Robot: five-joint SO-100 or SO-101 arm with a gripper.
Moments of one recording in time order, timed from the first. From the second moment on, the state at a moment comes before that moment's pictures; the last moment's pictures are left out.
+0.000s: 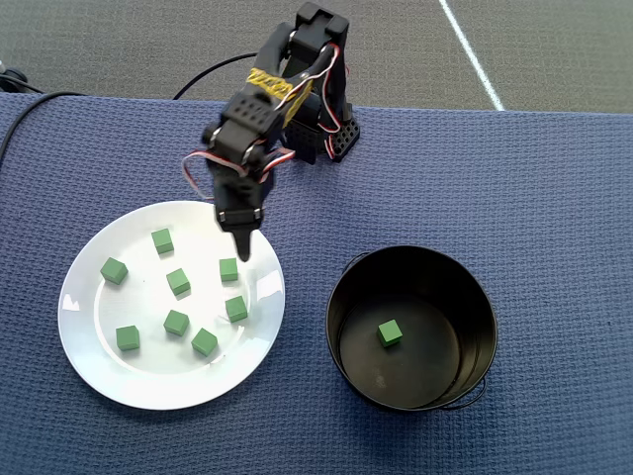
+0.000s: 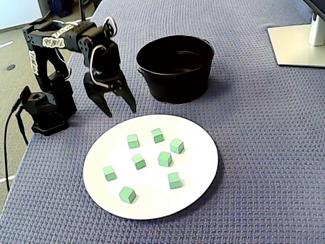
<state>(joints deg) 25.0 91.6 95.0 83.2 -27.2</state>
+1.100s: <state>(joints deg) 26.3 72.1 91.4 70.5 -29.4</state>
